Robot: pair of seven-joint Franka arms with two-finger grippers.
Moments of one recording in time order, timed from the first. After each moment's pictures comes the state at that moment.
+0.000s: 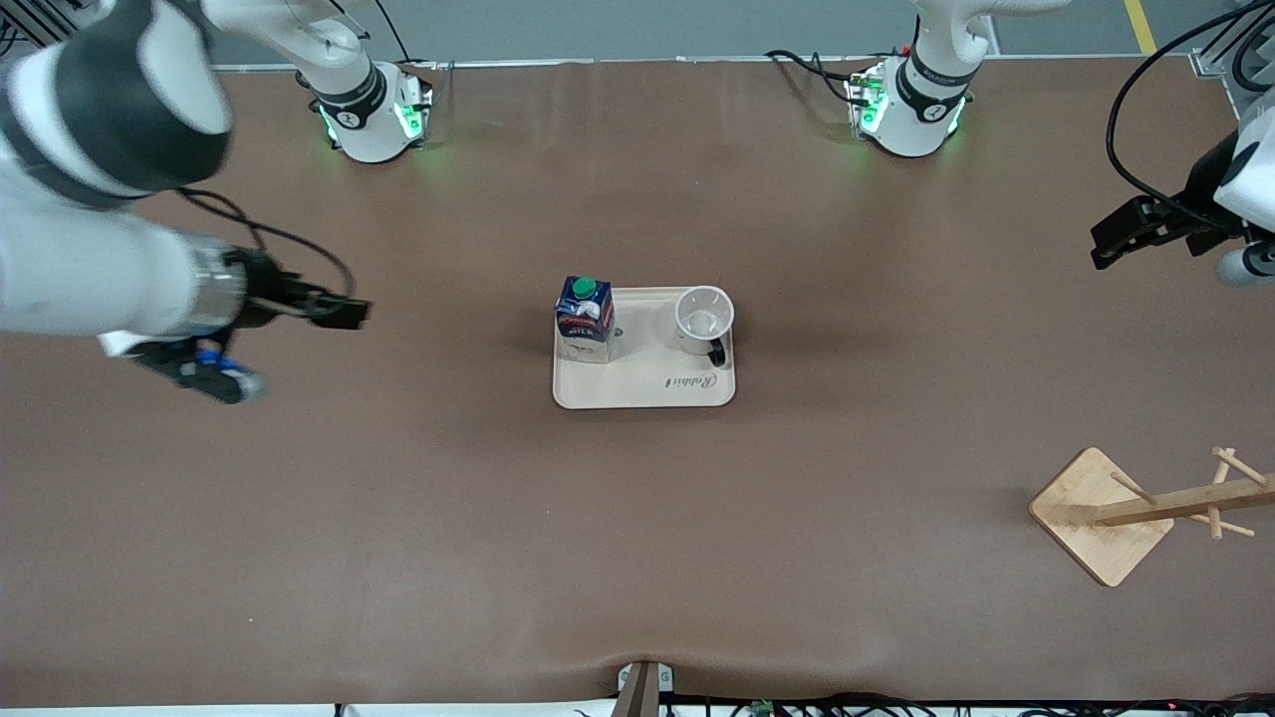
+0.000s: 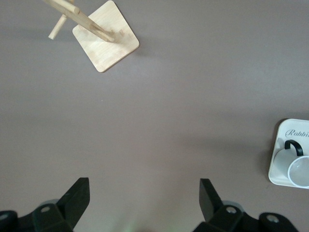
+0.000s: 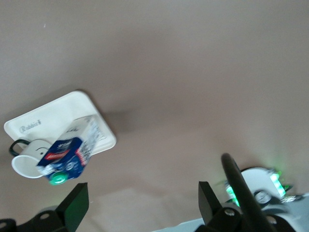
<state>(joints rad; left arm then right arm) -0.08 -0.01 0.00 -1.54 0.07 1.50 -0.18 0.23 0.40 -0.13 -1.13 0.25 1.20 0.51</state>
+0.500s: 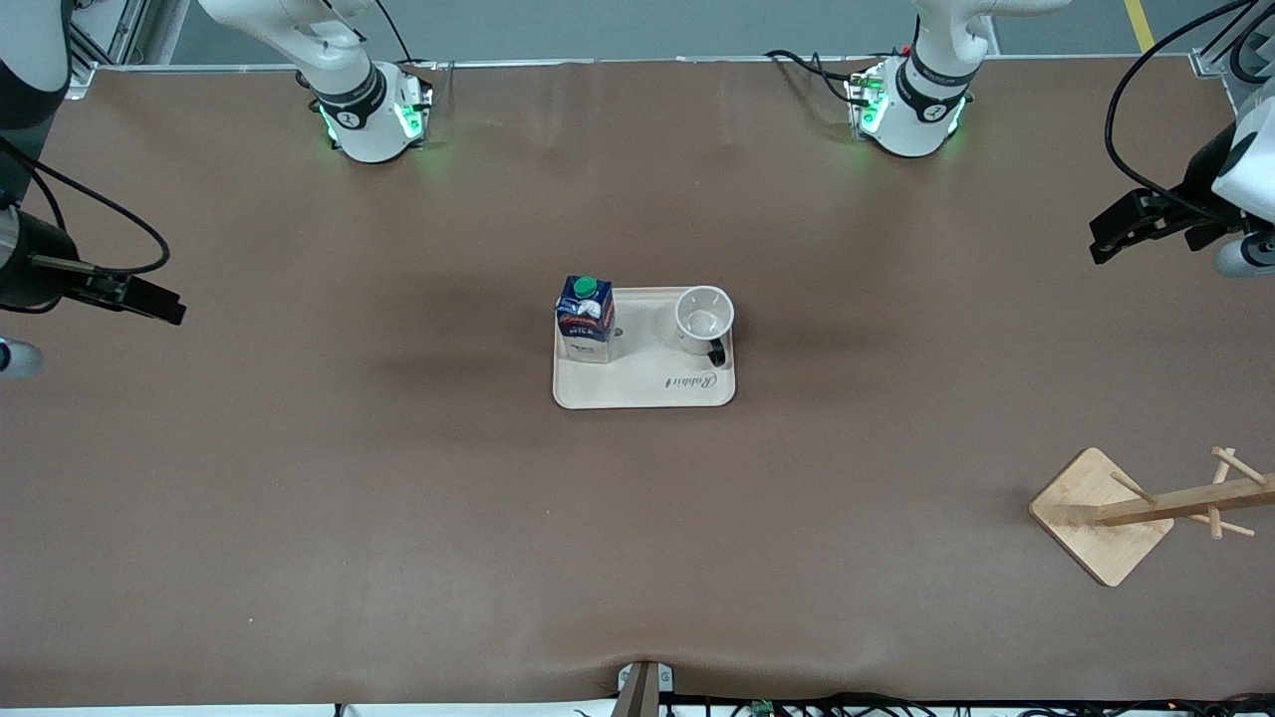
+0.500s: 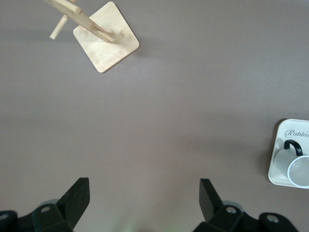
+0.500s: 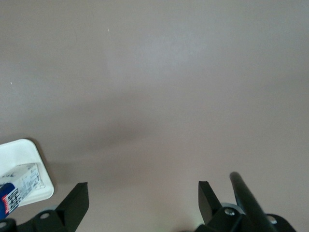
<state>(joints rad) -0.08 -0.02 0.00 -1.55 0.07 1.51 -0.18 0.13 0.22 -0.13 -1.28 -0.01 1.40 0.22</state>
